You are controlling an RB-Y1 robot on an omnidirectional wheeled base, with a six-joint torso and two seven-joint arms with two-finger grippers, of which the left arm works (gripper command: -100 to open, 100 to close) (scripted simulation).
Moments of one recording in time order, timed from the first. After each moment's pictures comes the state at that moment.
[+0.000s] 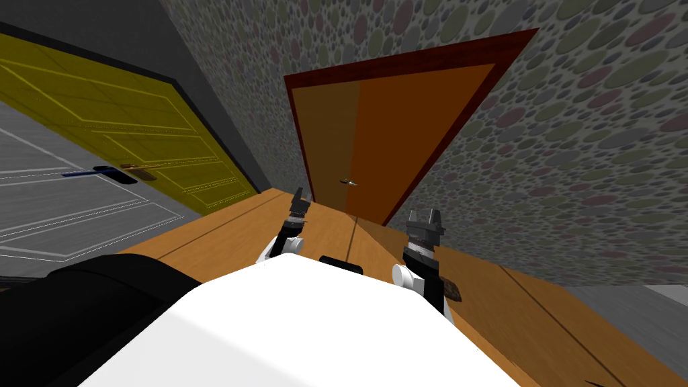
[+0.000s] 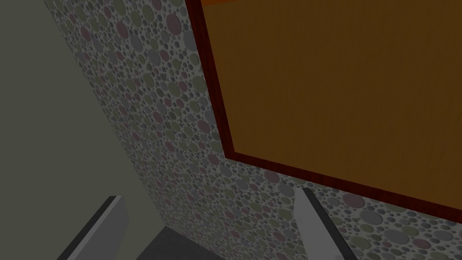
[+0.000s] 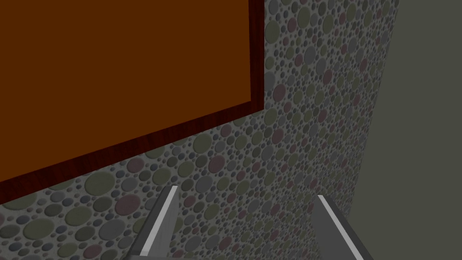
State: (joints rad) arm 0.44 0.10 -0.01 -2.06 0.05 -0.56 0.04
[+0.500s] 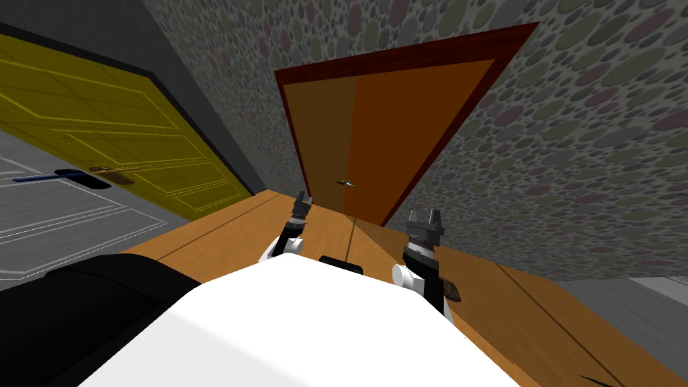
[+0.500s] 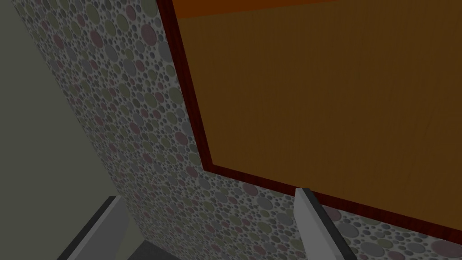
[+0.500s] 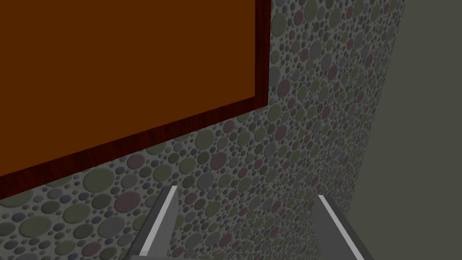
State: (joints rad) arm 0.42 0.12 -0.01 -1.96 0.05 -0.58 0.05
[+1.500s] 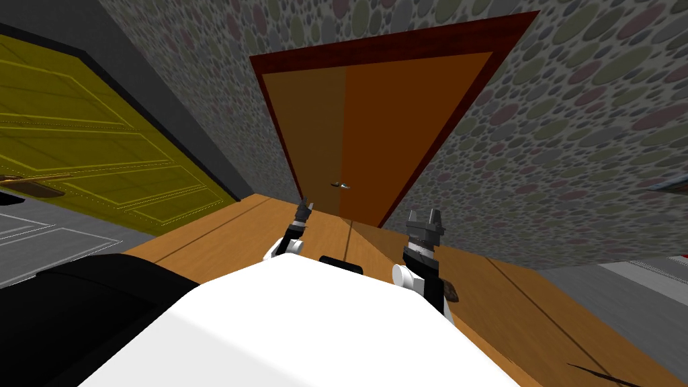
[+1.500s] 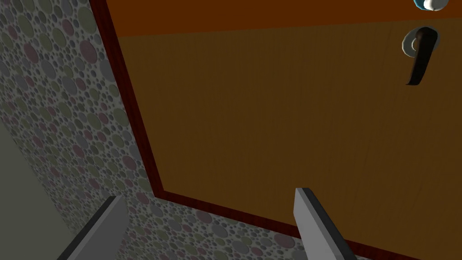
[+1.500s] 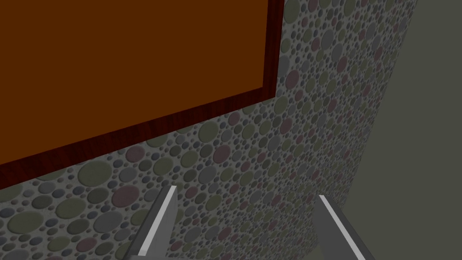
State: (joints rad) arm 0.36 0.17 0.01 -1.72 0.07 -0.64 0.09
